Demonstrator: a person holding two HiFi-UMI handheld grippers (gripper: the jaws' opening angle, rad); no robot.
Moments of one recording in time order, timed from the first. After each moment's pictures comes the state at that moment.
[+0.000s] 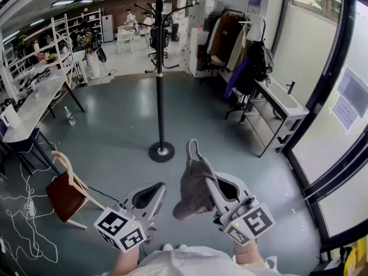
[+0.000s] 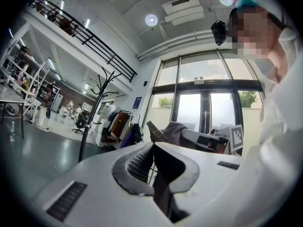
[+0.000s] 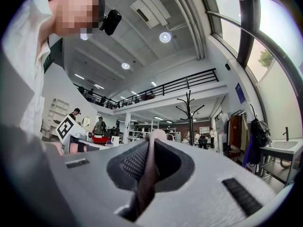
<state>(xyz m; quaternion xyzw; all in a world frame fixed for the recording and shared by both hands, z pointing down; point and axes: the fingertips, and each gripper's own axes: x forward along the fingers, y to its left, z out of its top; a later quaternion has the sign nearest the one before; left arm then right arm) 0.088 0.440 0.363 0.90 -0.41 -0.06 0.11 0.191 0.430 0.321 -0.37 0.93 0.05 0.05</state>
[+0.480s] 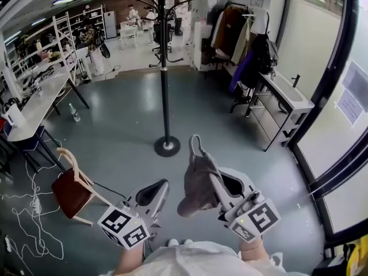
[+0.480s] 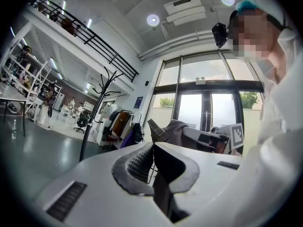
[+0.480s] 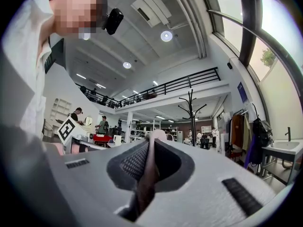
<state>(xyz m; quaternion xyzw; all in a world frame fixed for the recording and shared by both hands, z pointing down) 0.093 0.436 0.370 0.90 -0.42 -0.07 0.11 0.195 0.428 0.321 -0.36 0.93 0.06 0.04</state>
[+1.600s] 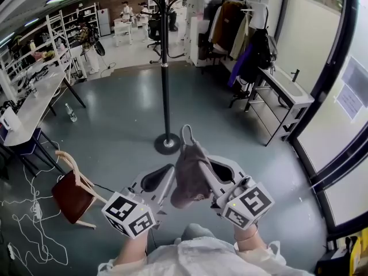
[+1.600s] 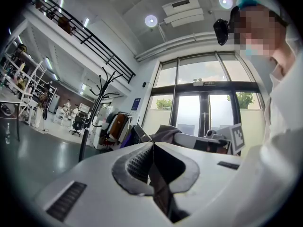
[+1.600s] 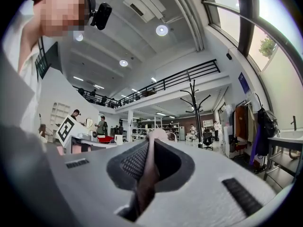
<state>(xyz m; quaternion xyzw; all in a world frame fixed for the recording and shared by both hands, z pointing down) 0.059 0.393 0.364 0.91 -0.40 -0.08 0.09 0.121 0.387 0.340 -0.35 0.94 0.02 0.04</state>
